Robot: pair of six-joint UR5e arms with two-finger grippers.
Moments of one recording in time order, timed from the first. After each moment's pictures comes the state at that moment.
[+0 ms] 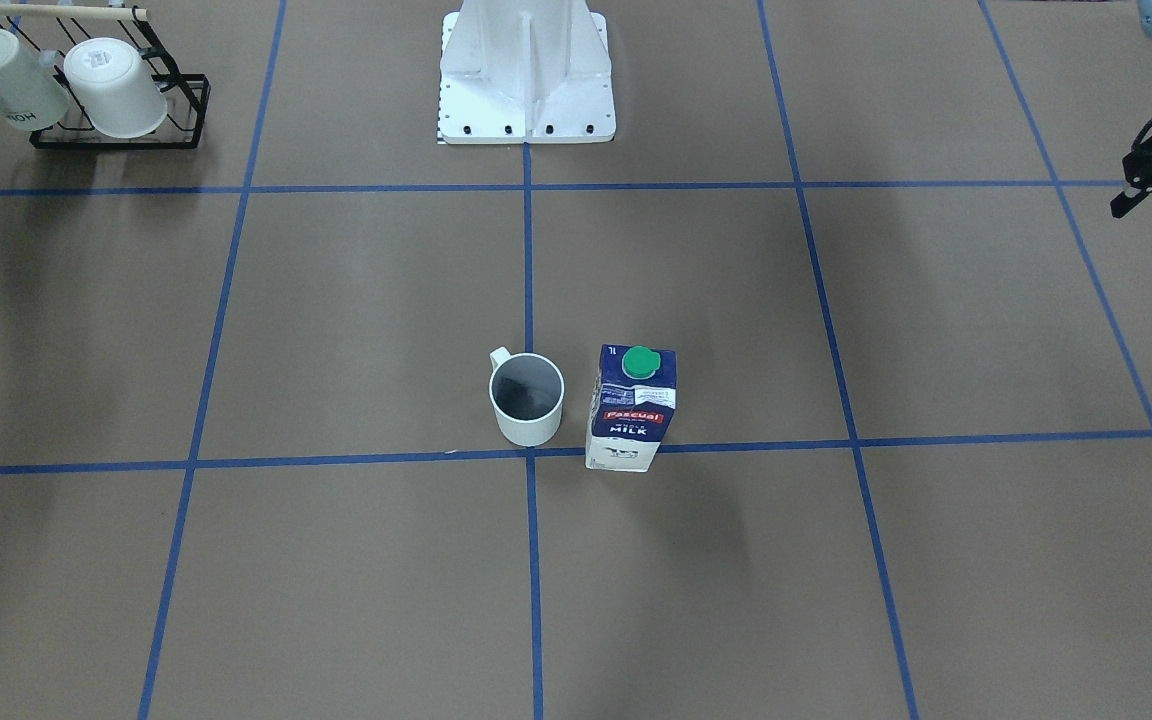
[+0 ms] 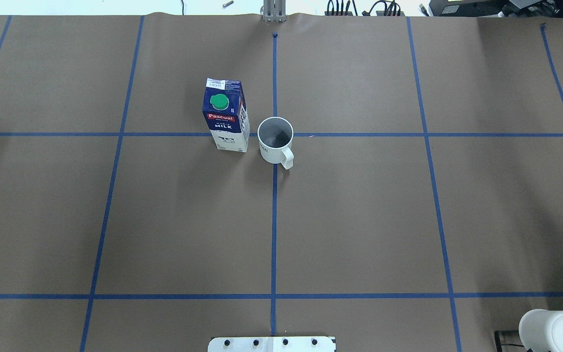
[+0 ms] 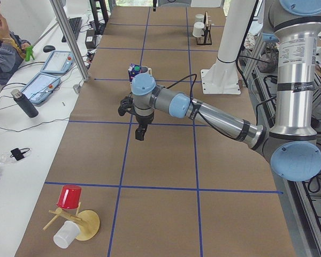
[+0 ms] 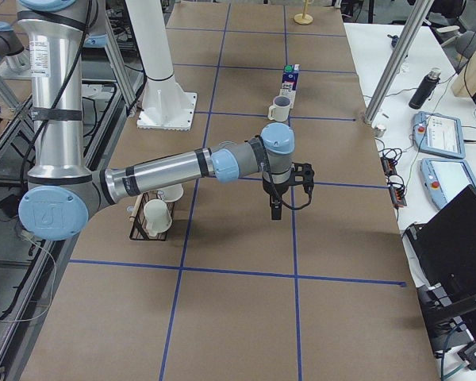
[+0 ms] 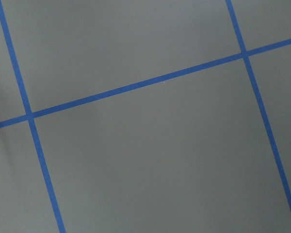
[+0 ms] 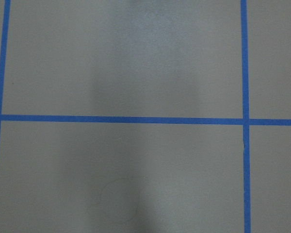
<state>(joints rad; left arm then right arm) -1.37 -1.54 -2.00 -1.53 -2.39 -0.11 1.34 -1.60 1.88 -1.51 2.30 0.34</state>
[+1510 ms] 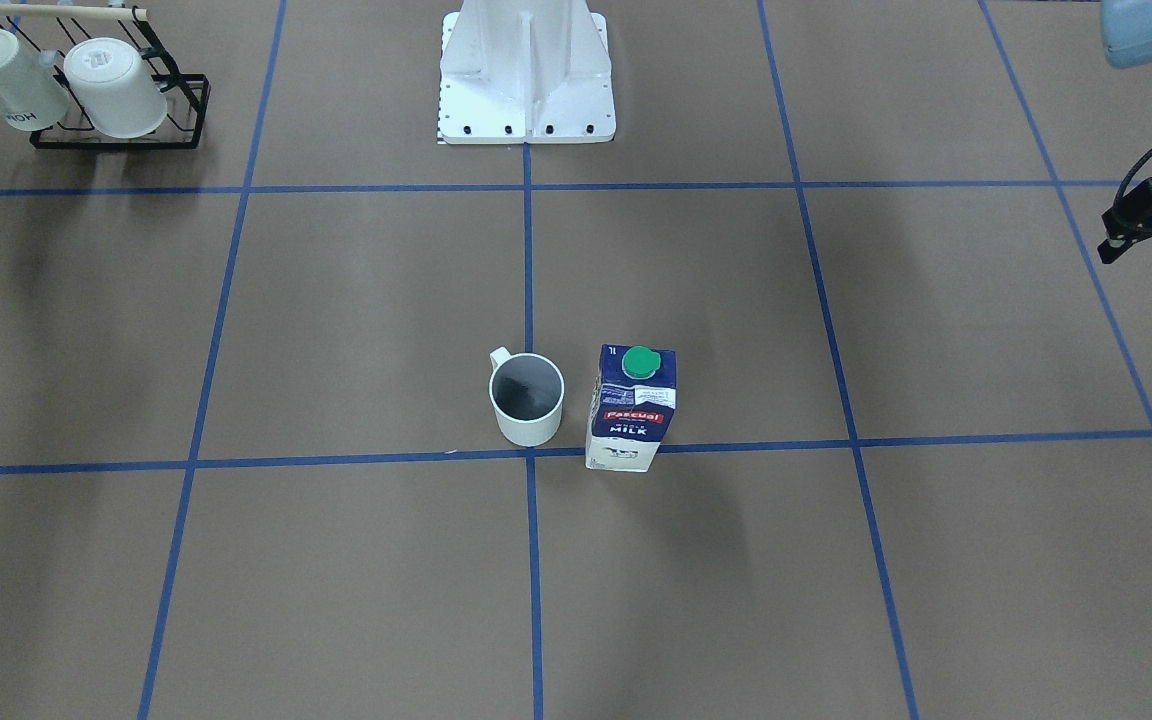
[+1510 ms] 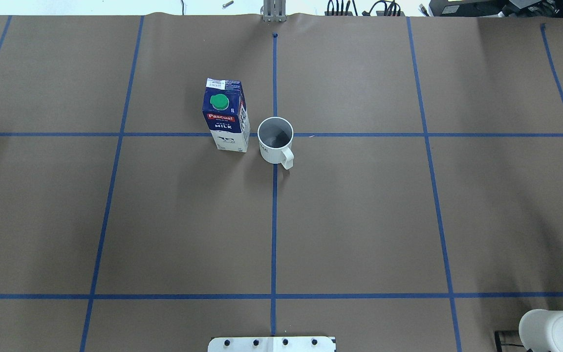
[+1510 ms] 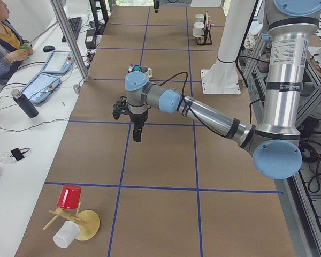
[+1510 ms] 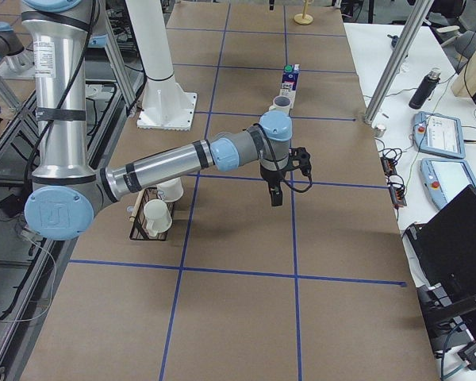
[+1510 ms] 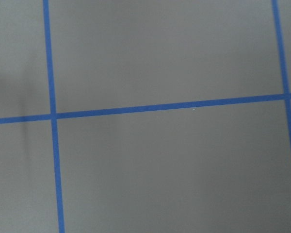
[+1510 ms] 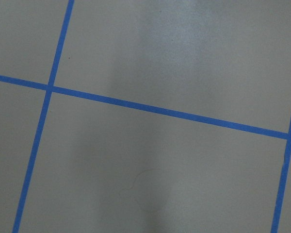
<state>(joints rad) -1.29 -1.63 -1.96 -1.40 -2.26 -0.33 1.31 -1.58 1.93 -1.54 2.33 0.25</state>
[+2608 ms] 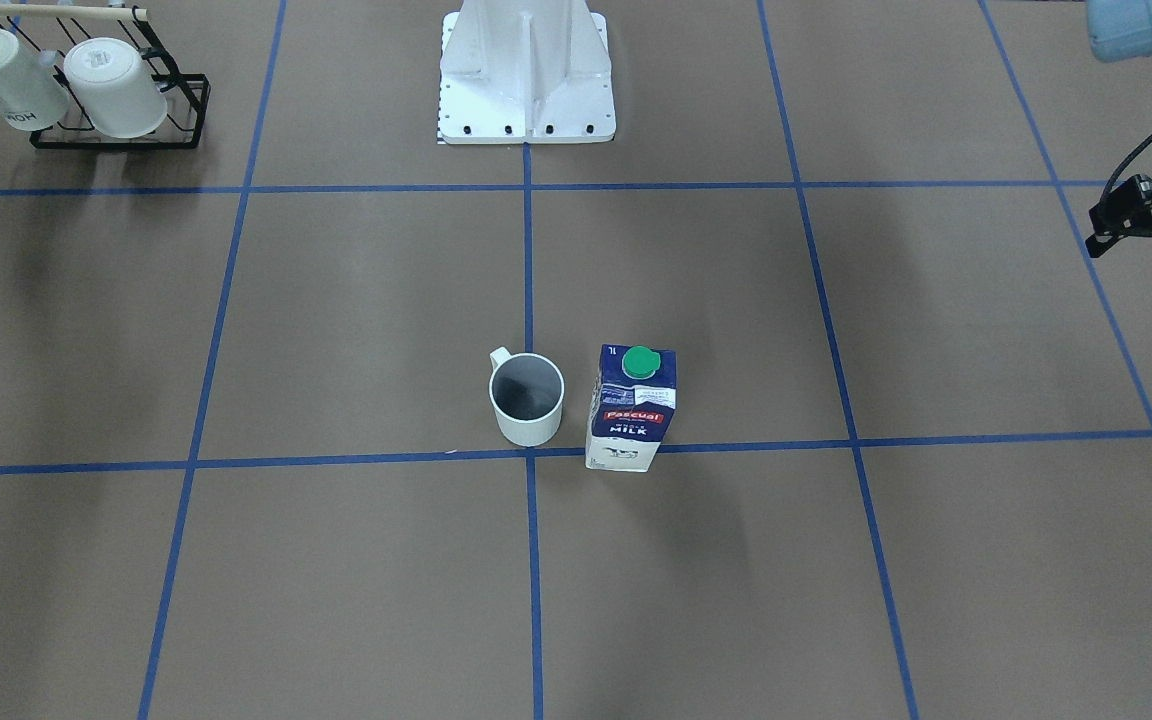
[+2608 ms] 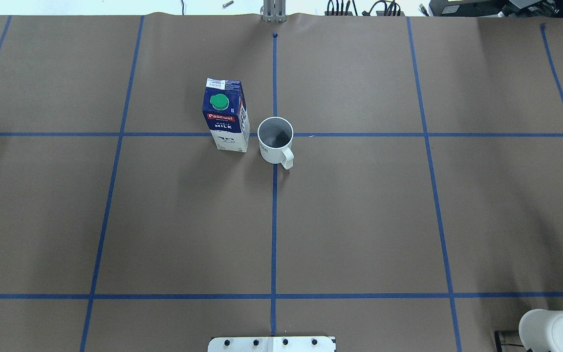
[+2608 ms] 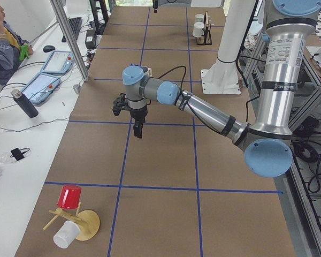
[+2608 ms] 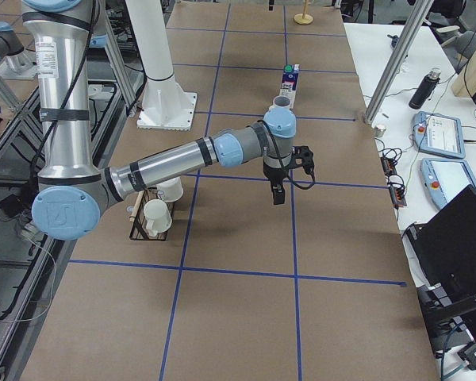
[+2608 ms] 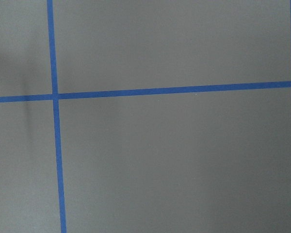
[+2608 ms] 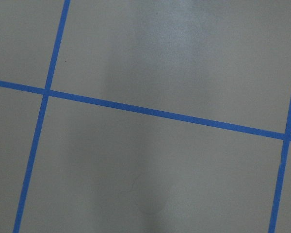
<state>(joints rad) -1.28 -1.66 -1.98 -1.33 -2.26 -0.32 1.31 -1.56 1.92 -1.58 2.32 0.25</state>
